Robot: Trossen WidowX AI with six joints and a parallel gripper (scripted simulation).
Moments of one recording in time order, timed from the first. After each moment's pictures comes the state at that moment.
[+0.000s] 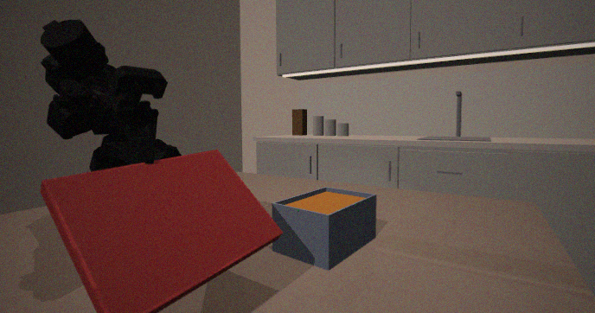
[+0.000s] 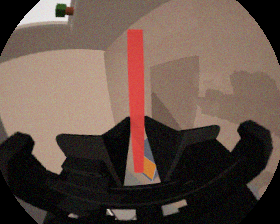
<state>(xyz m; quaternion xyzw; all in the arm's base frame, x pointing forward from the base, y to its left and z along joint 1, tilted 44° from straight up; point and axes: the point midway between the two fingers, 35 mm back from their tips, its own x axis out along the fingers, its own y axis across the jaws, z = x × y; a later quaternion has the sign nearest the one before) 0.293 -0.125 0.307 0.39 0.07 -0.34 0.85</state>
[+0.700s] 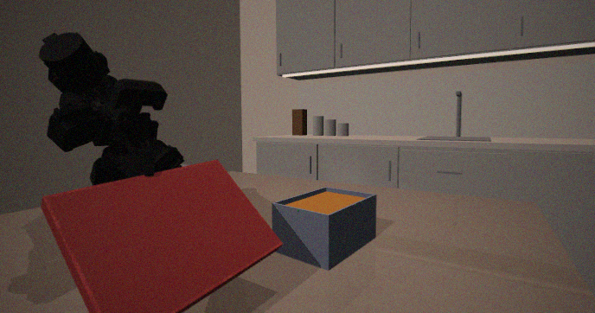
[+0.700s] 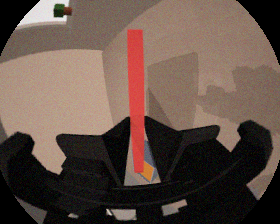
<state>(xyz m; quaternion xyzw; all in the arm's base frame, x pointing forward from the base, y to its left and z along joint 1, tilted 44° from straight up) 0.293 -0.137 0.296 0.39 0.07 -0.34 0.85</state>
